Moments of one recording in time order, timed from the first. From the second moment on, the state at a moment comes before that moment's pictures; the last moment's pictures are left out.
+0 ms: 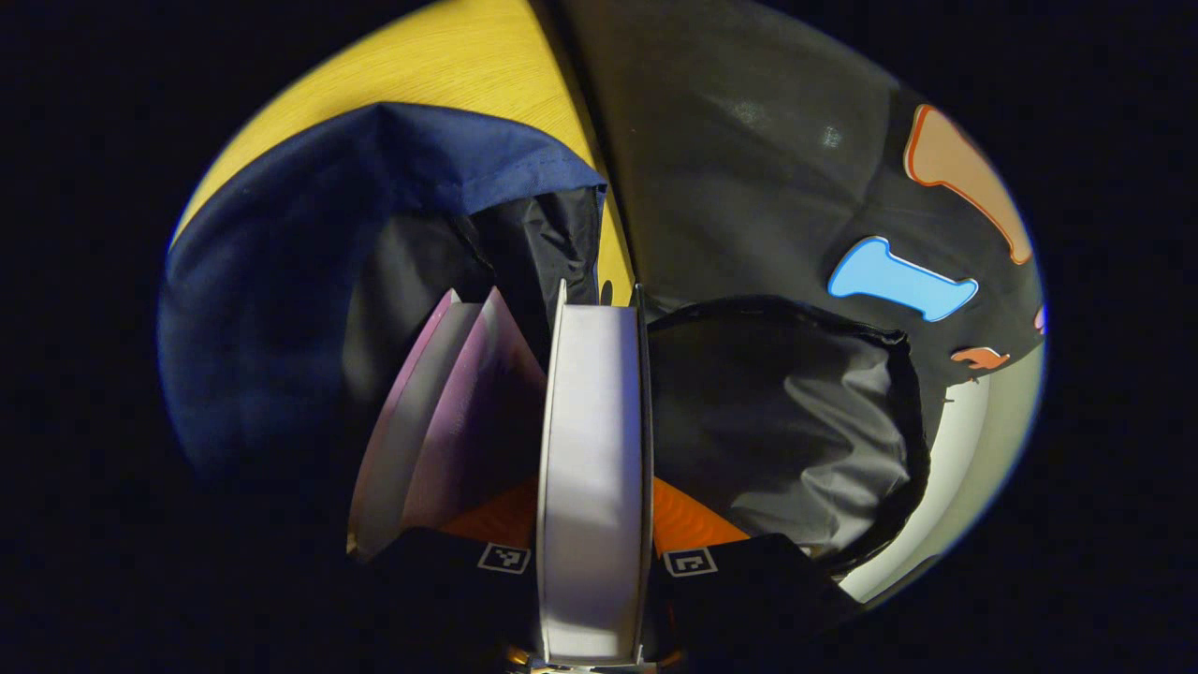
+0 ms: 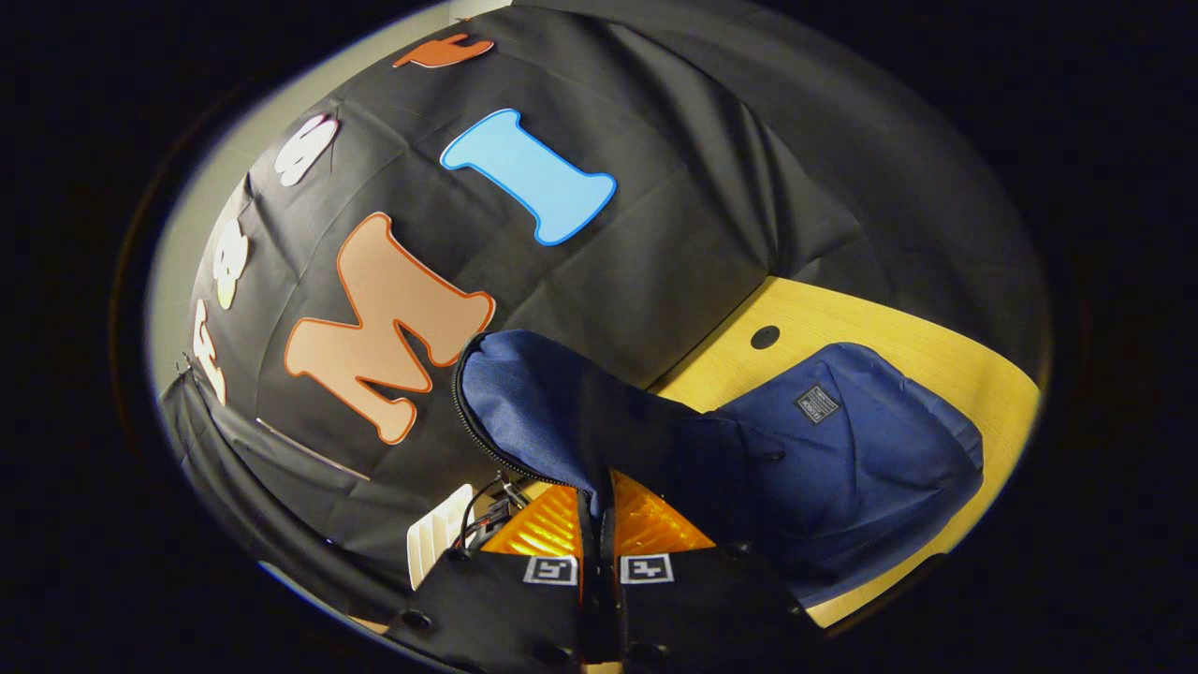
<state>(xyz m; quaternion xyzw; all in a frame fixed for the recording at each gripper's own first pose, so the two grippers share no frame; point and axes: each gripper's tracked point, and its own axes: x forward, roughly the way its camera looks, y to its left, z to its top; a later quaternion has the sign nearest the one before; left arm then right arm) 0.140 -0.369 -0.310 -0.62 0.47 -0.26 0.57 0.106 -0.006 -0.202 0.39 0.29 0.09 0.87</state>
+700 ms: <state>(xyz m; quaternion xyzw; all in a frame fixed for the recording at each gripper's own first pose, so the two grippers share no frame) 0.132 -0.330 -0.322 -0.36 0.53 -0.24 0.73 0.105 -0.005 -0.211 0.38 0.30 0.09 0.87</state>
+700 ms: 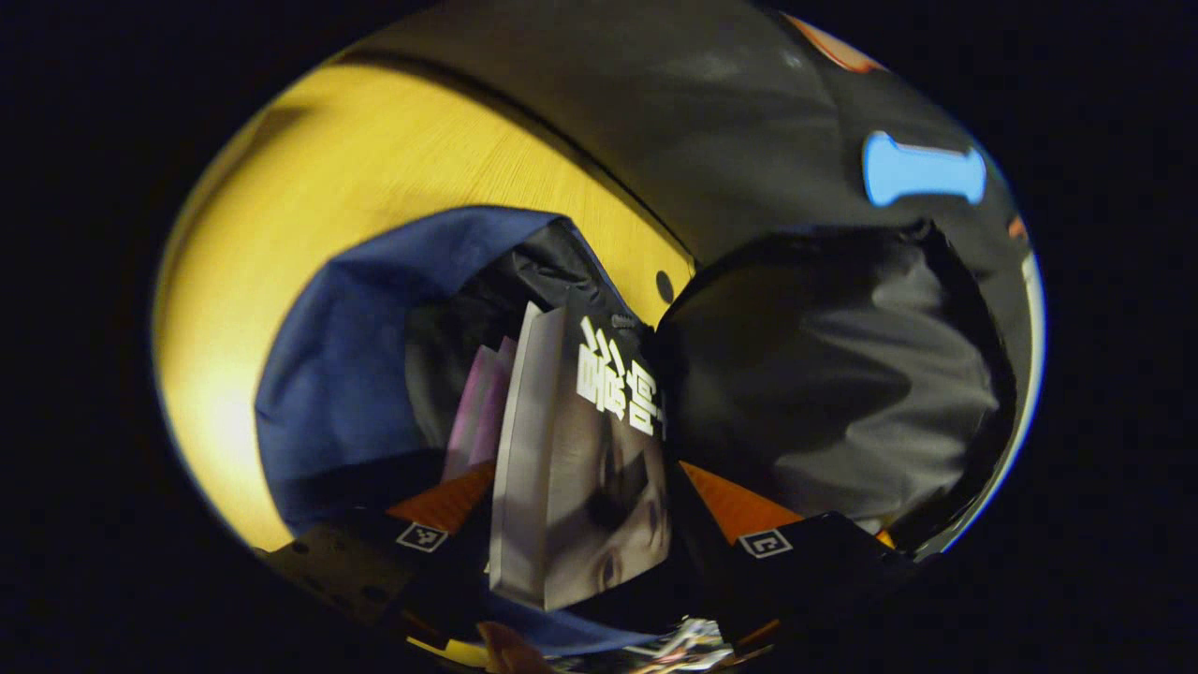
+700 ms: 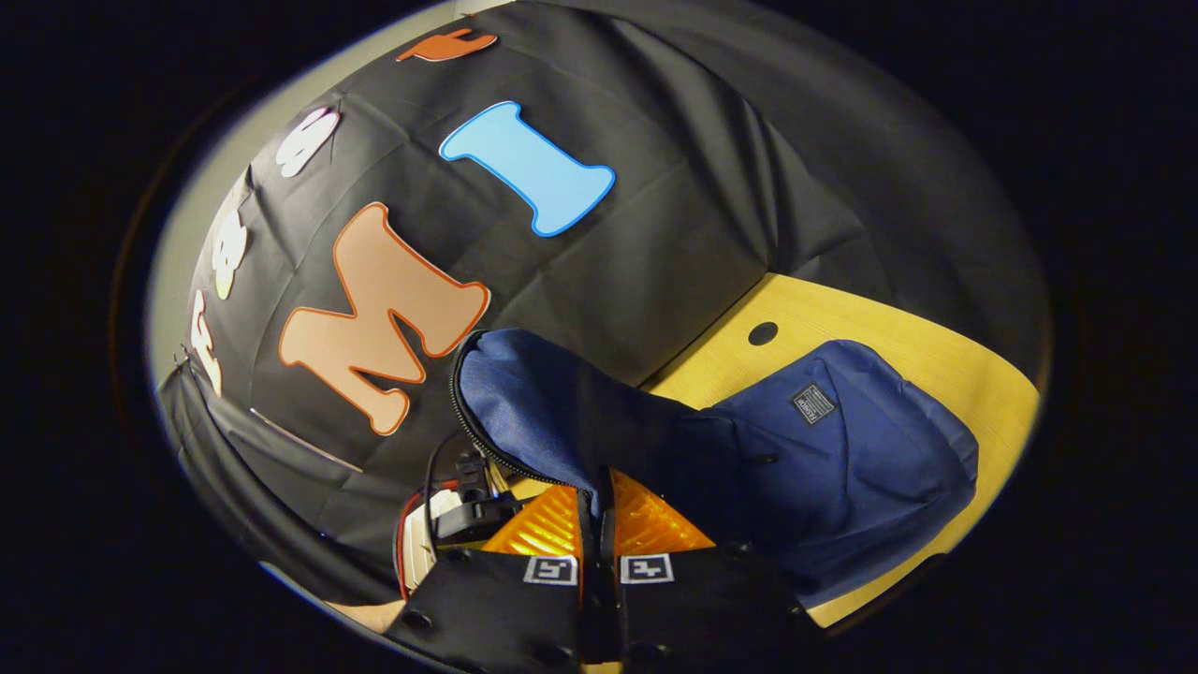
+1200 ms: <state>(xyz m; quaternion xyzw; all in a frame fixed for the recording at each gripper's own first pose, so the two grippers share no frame) 0.164 -0.222 -0.293 -0.16 0.39 -0.19 0.89 0.102 0.000 -0.216 0.37 0.30 0.09 0.88</state>
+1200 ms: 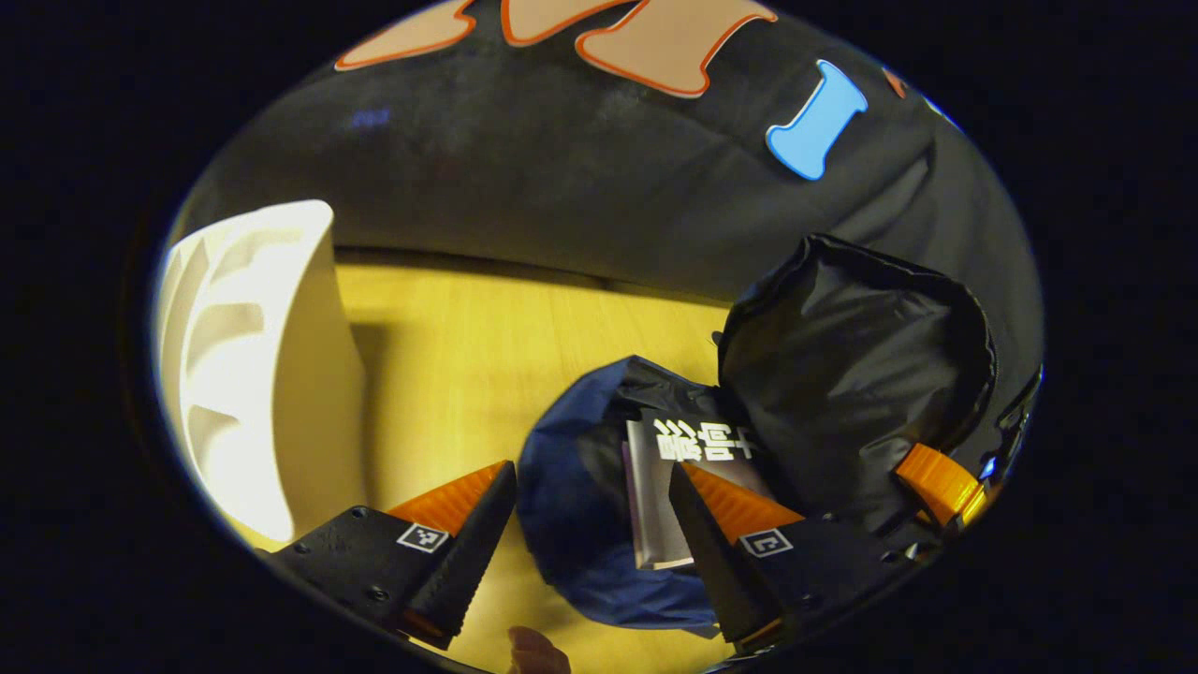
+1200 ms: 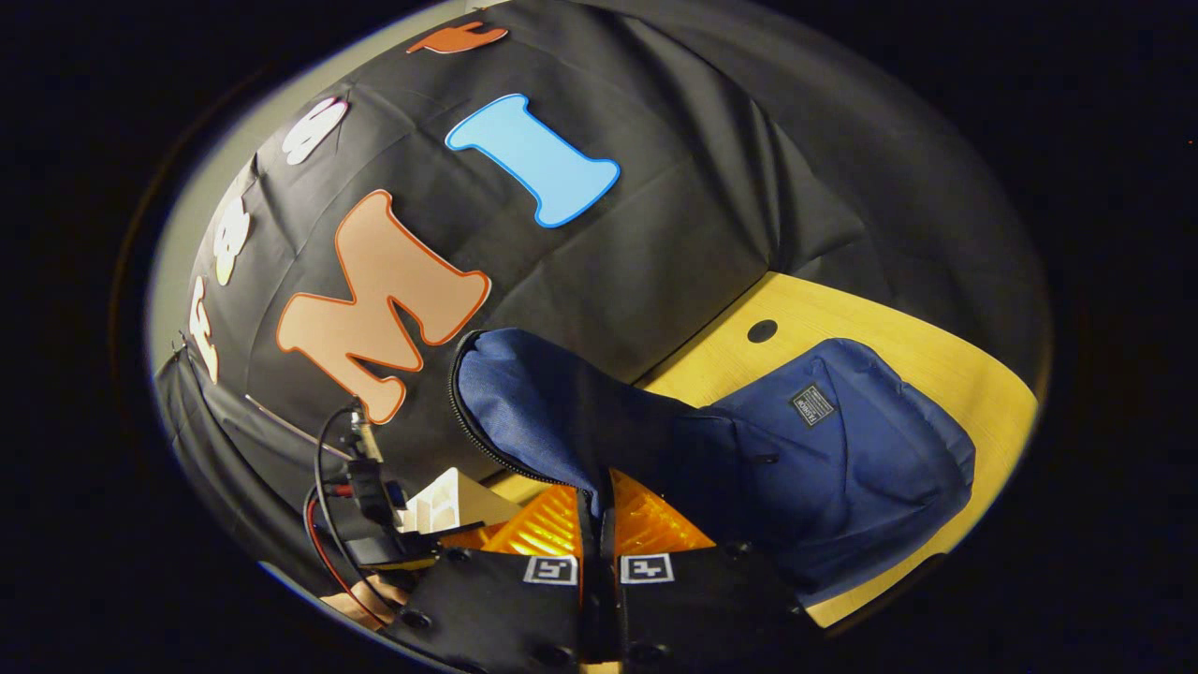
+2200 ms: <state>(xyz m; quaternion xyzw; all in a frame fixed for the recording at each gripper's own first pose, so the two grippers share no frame) 0.140 -0.046 -0.157 -0.01 0.16 -0.05 0.99 0.083 0.024 -0.217 0.24 0.30 0.09 0.92</state>
